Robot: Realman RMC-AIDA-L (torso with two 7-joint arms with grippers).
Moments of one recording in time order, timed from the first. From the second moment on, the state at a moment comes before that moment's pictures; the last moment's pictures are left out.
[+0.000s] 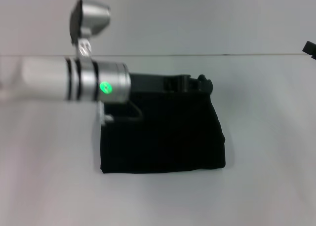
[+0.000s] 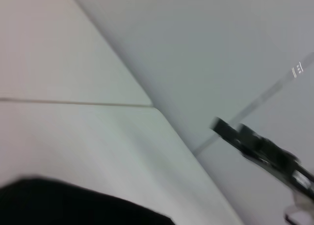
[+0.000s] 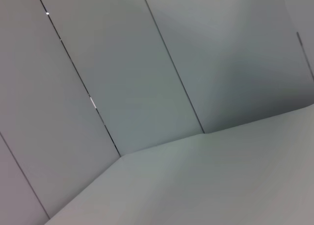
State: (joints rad) left arm -0.95 -2.17 0.48 0.50 2.23 1.36 -2.09; right arm 0.52 2.01 -0.39 -0.61 -1.79 -1.30 1.58
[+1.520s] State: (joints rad) left arm -0.71 -2.05 0.49 0.57 2.16 0.96 -2.10; right arm 0.68 1.92 -0.51 -0.61 -2.08 -1.48 2.06
